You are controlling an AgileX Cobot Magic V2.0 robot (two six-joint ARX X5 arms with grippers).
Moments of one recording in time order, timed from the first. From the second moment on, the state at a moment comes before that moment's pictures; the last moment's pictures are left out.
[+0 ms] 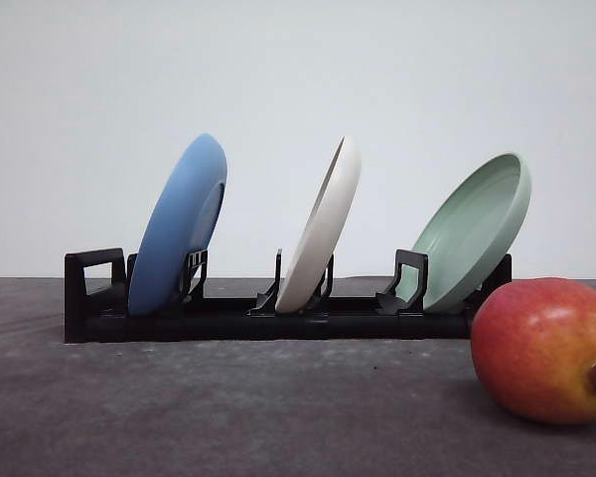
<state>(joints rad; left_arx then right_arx) -0.11 0.25 0.39 -0.31 0.17 -0.23 0.02 0.14 0.33 -0.25 -0.07 0.31</state>
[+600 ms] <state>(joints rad) -0.16 0.79 0.99 -0.54 0.92 -0.07 0.02 0.56 0.85 -0.53 -0.72 0.17</state>
